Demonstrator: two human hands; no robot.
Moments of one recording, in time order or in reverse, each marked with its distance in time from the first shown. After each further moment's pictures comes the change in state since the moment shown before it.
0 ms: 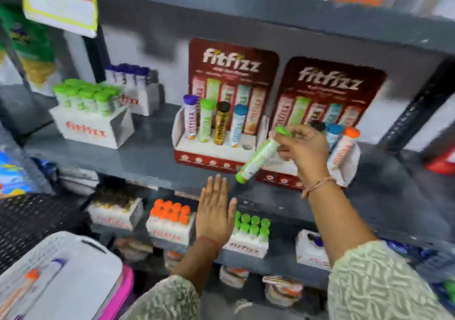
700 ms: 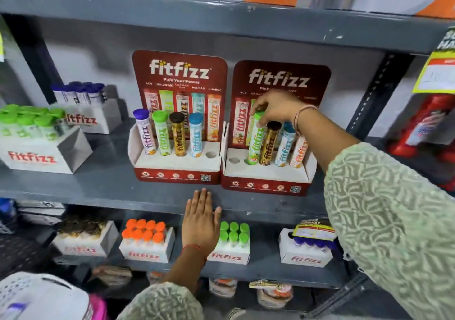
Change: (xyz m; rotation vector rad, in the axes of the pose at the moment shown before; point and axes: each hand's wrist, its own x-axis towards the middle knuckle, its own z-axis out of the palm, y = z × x) left_hand 0.021 0.027 0.045 0.140 -0.176 -0.012; right_hand 0.107 -0.054 -0.053 -1.076 -0.431 -0.268
